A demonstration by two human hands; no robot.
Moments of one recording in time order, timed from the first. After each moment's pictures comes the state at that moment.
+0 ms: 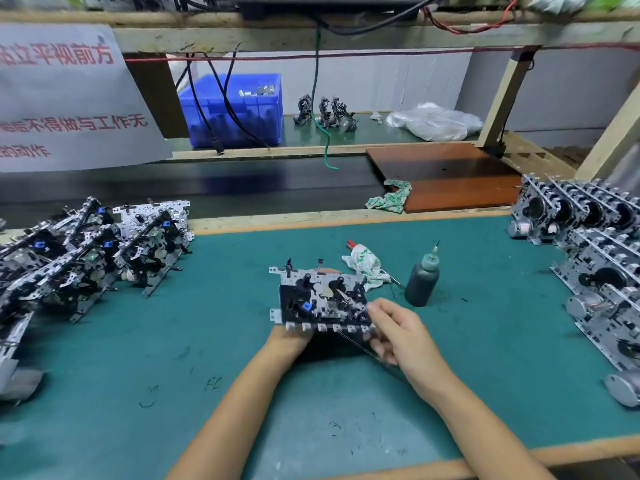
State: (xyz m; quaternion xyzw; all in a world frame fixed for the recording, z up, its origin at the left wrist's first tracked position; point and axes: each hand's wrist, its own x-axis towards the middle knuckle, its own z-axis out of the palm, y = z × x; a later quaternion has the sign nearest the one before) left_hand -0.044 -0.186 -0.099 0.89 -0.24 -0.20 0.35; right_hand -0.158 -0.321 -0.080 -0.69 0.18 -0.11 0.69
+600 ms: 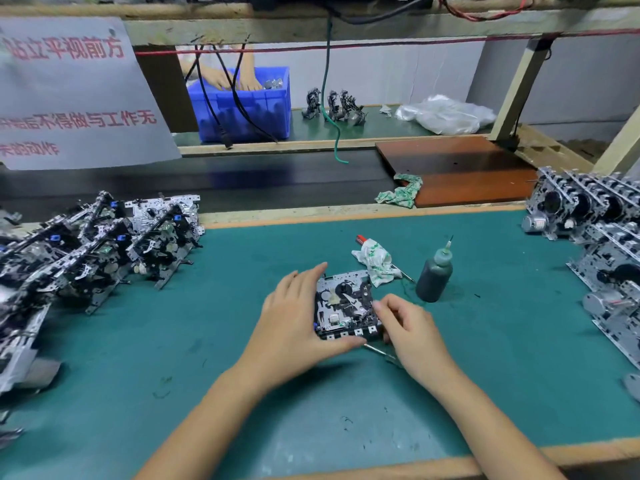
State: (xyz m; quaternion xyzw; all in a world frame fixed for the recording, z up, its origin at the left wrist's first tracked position) left_hand -0.059 -0.163 -0.070 0.87 -0.41 0.01 0.29; right_hand -0.151 -0.323 -0.090 -0.86 0.20 -0.16 0.45
